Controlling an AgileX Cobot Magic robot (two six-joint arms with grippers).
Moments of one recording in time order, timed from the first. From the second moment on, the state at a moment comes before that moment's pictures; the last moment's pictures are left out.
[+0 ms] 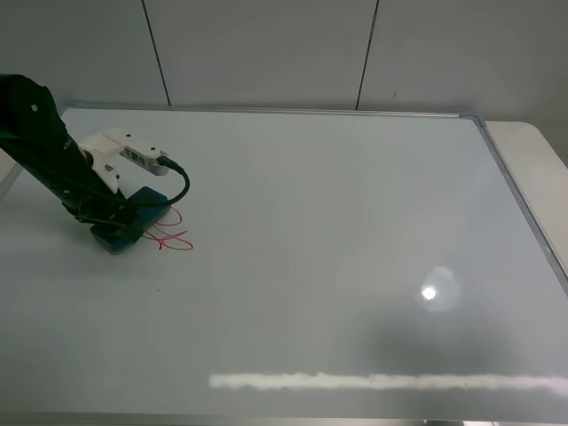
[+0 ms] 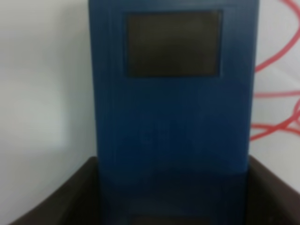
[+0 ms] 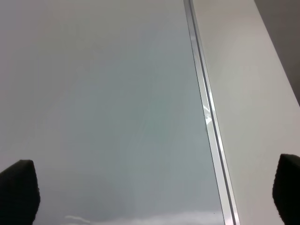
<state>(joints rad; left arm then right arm) -0.18 1.81 -0.87 -0.12 0.43 0.44 0.02 0.00 -0.49 -0.04 1.06 0.02</state>
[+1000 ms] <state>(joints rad) -0.45 1.85 -0.87 -0.36 0.40 0.46 0.02 0.00 -0.49 -0.04 1.06 0.02</state>
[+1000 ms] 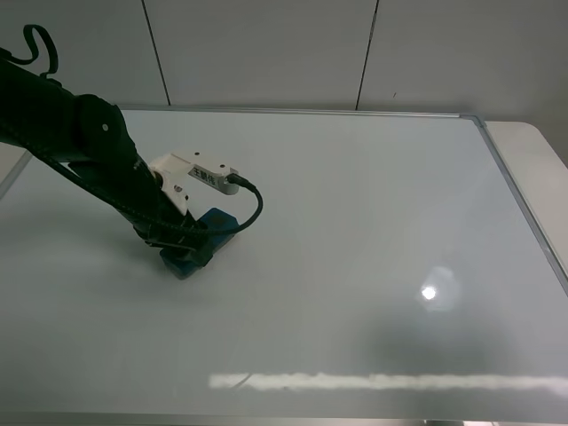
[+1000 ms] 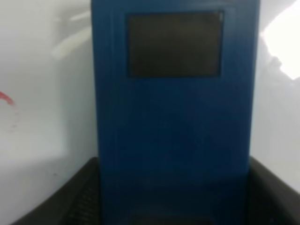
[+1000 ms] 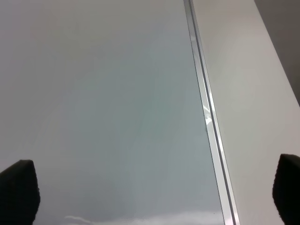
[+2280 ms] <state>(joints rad) -0.17 1.89 -0.89 -0.34 0.37 0.42 0.02 0.00 -0.49 -0.04 1.06 0.02</state>
